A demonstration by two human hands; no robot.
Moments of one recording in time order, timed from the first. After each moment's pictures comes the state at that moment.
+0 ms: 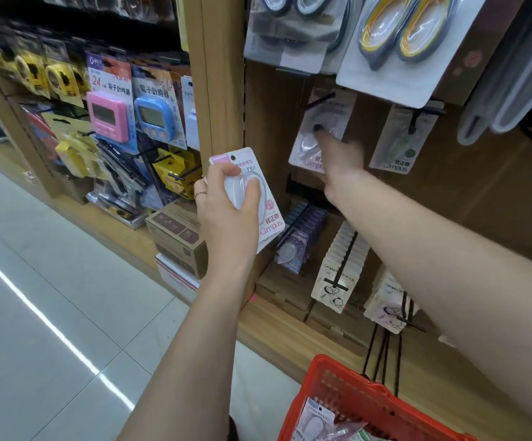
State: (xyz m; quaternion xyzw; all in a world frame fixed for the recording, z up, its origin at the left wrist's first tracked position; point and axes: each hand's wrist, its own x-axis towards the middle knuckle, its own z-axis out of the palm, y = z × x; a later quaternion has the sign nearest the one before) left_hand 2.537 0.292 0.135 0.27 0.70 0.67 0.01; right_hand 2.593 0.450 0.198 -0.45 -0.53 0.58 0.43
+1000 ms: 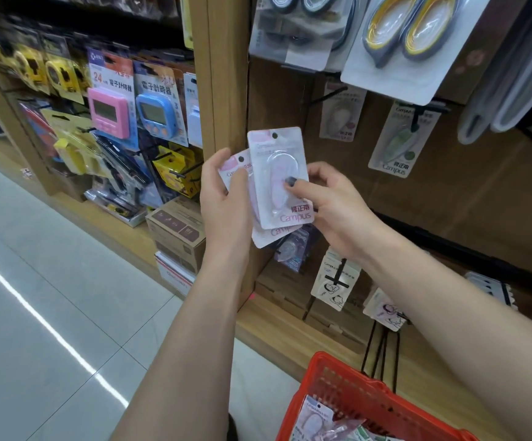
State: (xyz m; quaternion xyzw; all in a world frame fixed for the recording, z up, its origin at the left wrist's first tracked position) left_hand 2.532 0.294 0.145 0.21 0.58 0.77 0.13; right_hand 2.649 0.383 0.173 -0.26 -0.64 0.66 0.28
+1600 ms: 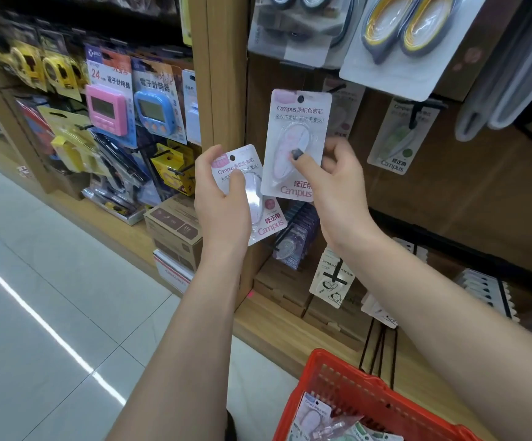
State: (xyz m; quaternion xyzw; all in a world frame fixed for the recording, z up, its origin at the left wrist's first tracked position) left_hand 2.531 0.288 0.143 0.22 0.63 0.74 0.10; right_hand 2.638 0.368 0.182 -0.26 -0.65 0.56 0.44
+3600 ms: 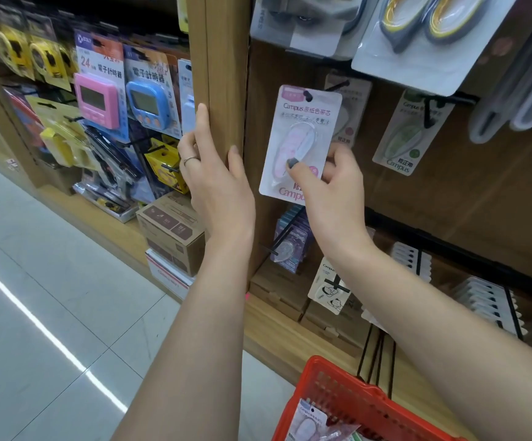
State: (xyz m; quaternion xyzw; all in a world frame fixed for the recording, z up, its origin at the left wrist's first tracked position) left_hand 2.506 0.332 0.135 0.24 0.73 0.60 -0.19; right_hand 2.629 0.366 0.171 -0.28 -0.67 0.50 0.47
